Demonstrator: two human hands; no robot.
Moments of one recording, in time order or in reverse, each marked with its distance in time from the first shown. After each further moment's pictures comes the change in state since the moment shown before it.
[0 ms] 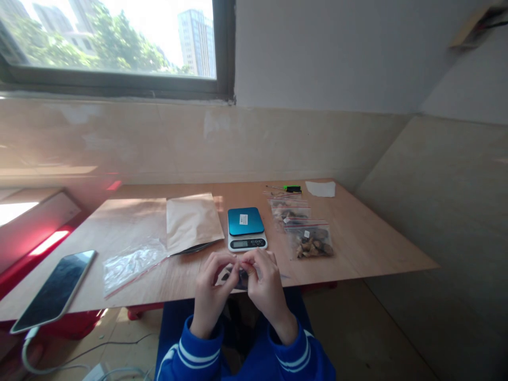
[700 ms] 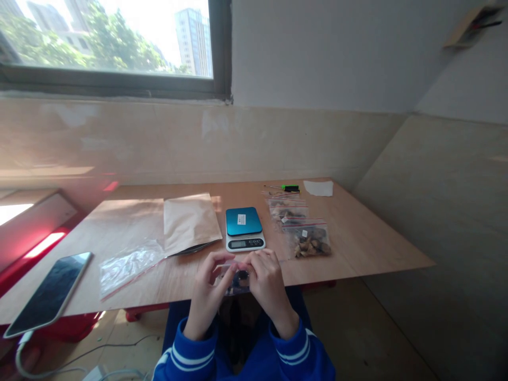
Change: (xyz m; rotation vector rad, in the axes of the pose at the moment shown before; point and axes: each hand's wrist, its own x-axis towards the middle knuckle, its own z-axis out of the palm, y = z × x) left_hand 0.002 0.006 0.000 -0.119 -0.054 -0.159; right_hand -0.003 0.017 -0.001 -0.220 -0.077 -0.146
